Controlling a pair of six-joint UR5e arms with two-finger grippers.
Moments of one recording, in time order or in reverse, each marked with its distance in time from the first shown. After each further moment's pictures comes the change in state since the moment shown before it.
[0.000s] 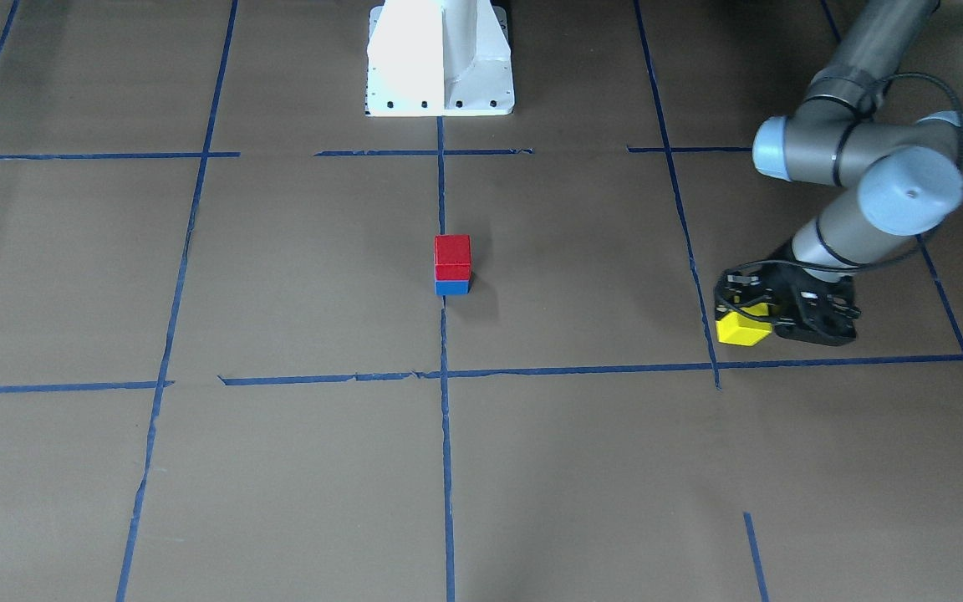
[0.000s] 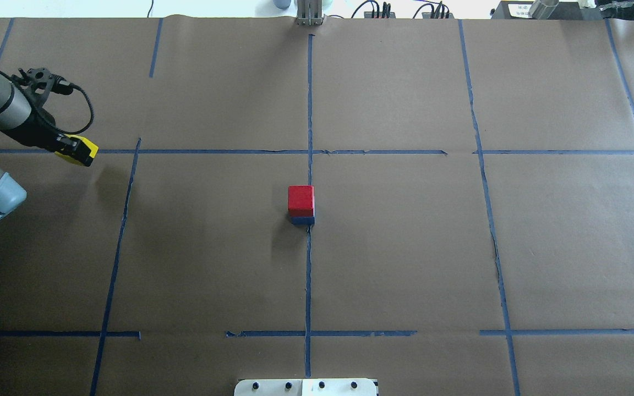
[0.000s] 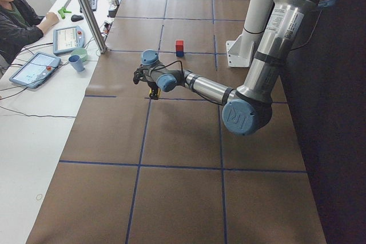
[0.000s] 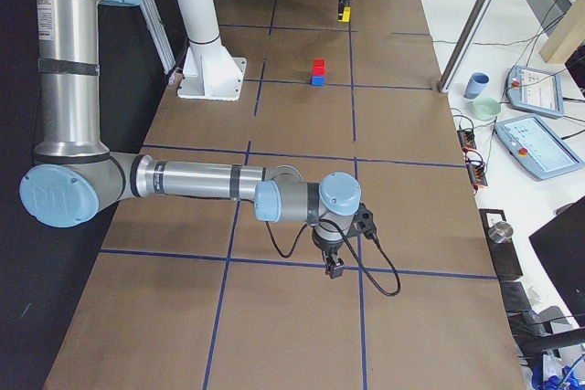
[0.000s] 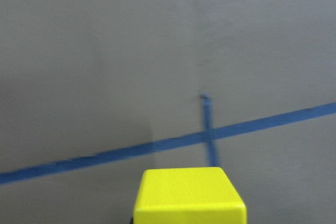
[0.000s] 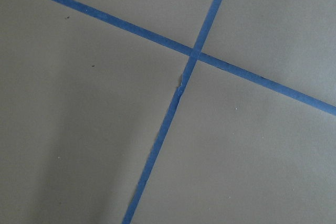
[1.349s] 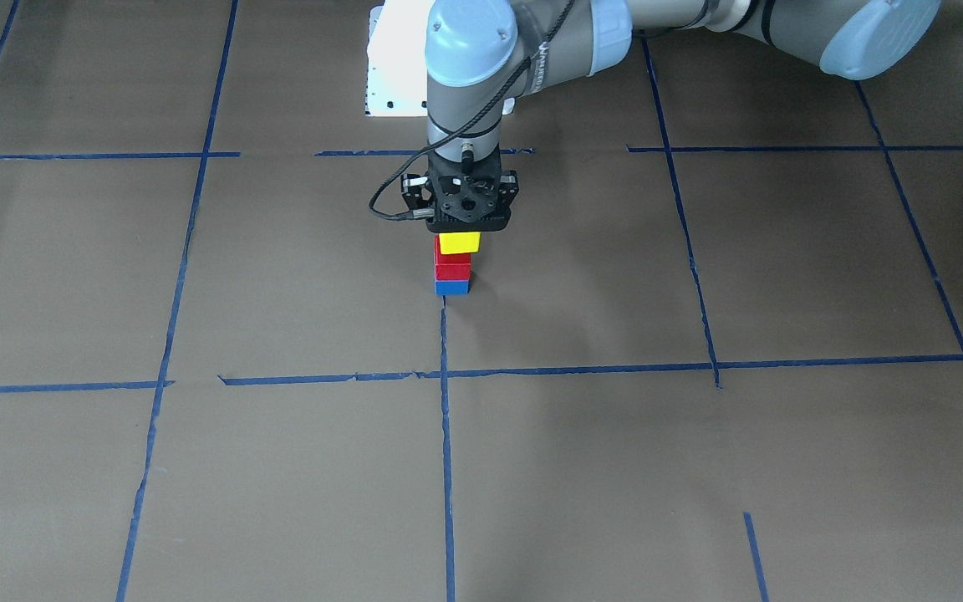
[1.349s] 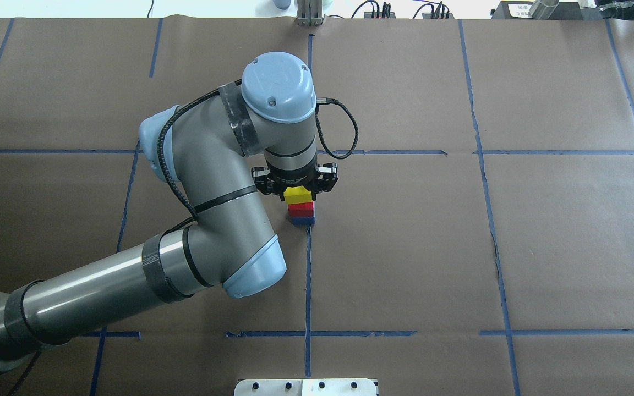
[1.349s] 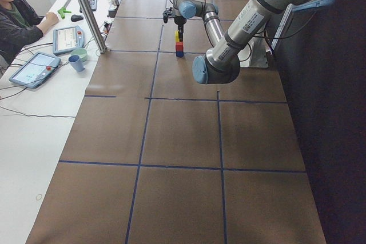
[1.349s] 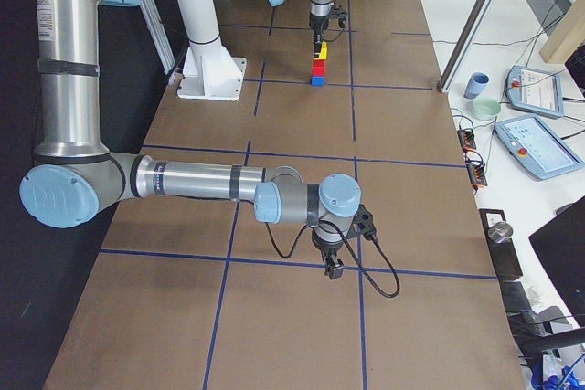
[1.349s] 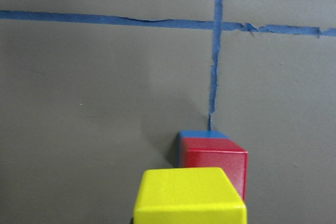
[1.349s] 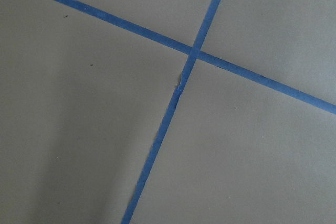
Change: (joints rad) left arm 0.347 -0.571 -0.026 0.558 0.272 -0.378; right arm 0.000 0.000 -0.005 0.001 0.000 0.000
